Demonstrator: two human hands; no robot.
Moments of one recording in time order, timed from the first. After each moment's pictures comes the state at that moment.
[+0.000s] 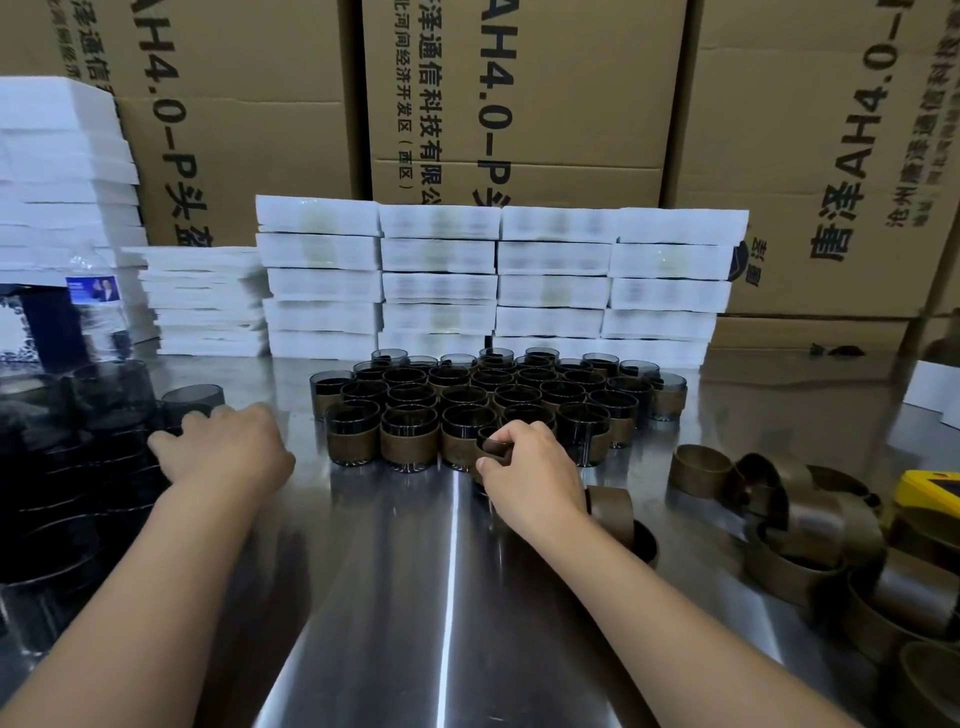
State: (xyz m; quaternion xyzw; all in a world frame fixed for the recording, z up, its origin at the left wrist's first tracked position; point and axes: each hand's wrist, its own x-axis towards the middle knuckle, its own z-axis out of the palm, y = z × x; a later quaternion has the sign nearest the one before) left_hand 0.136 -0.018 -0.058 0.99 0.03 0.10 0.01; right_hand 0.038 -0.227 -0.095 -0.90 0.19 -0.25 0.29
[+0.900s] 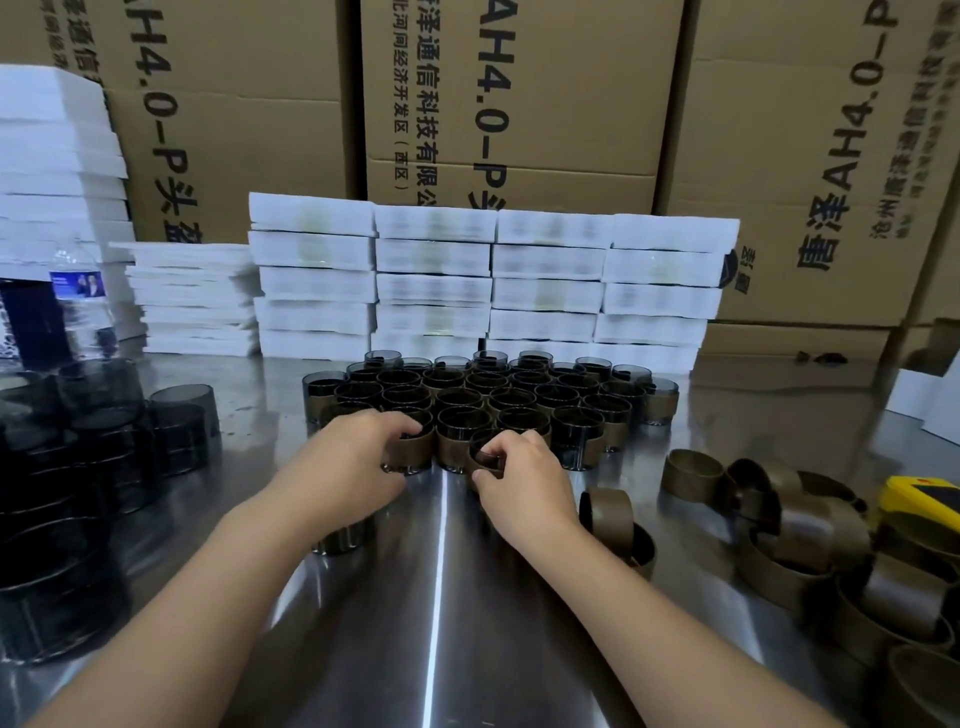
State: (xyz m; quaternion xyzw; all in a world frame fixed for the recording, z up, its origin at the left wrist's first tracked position) left_hand 0.110 -0.062 -0.071 0.91 -0.34 0.12 0.22; right_hand 0.035 -0.220 -0.095 -0.91 0.19 -0.23 0.28
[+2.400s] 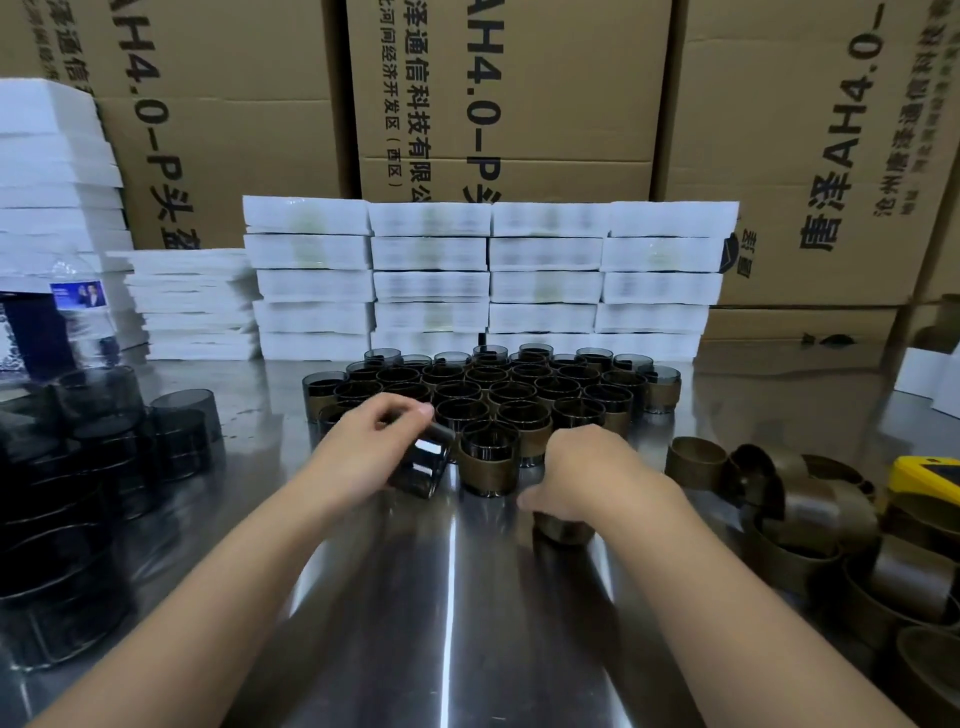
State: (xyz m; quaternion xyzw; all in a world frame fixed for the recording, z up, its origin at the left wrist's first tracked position) left_hand 0.097 -0.079 -0.068 0.78 -0.22 -0.03 0.58; right_hand 0.003 -0.241 -0.050 -0.97 0.23 -0.01 0.05
